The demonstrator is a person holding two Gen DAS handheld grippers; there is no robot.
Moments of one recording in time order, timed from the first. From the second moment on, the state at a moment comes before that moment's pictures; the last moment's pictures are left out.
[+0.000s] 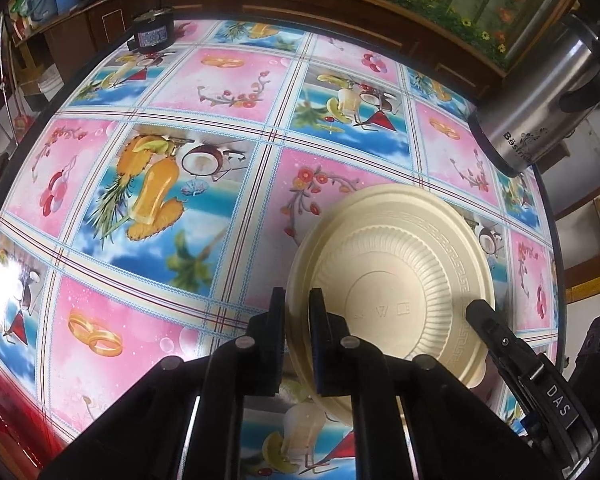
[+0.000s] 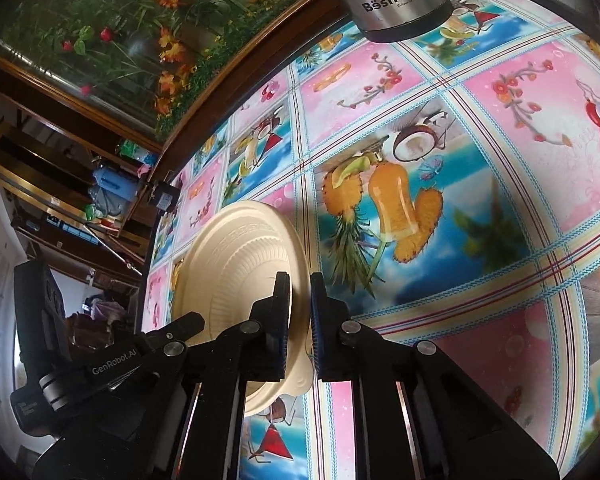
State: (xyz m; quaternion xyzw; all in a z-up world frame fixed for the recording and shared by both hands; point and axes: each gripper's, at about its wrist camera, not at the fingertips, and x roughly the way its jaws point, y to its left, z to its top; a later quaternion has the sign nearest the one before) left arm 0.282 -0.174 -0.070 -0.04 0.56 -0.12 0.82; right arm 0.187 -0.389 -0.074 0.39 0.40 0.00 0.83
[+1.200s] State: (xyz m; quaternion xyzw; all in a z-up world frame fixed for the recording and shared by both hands) left arm 0.135 0.033 0.057 -0.02 0.48 -0.09 0.87; right arm 0.085 -0.183 0.059 0.29 0.36 0.17 0.87
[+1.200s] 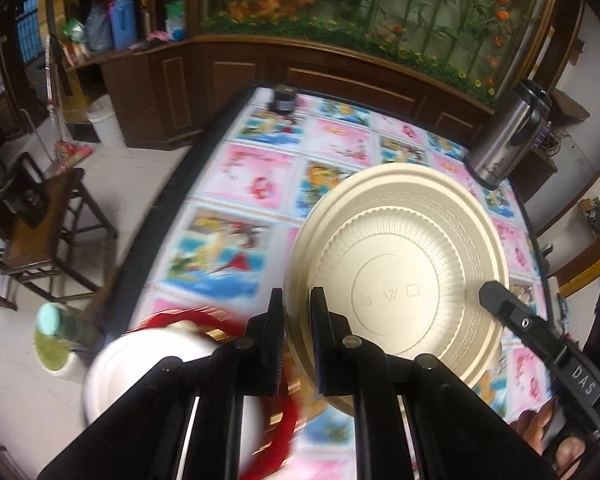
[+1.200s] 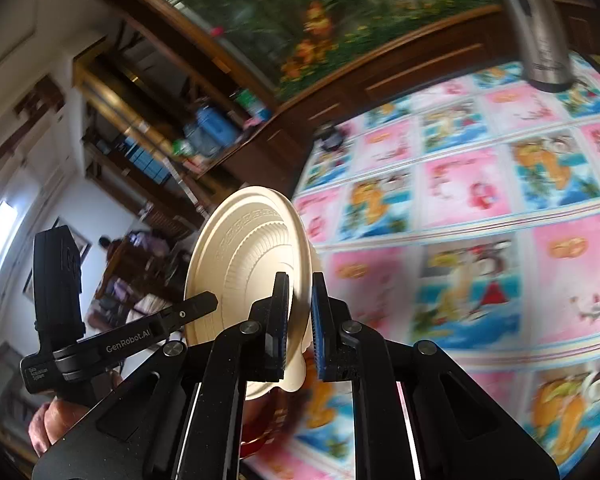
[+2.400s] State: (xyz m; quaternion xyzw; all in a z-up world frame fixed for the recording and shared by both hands) left arm 0.077 0.170 -0.009 -0.01 0.54 -0.03 0.84; right arm 0.064 -0.013 0.001 0.17 0.46 0.22 0.84
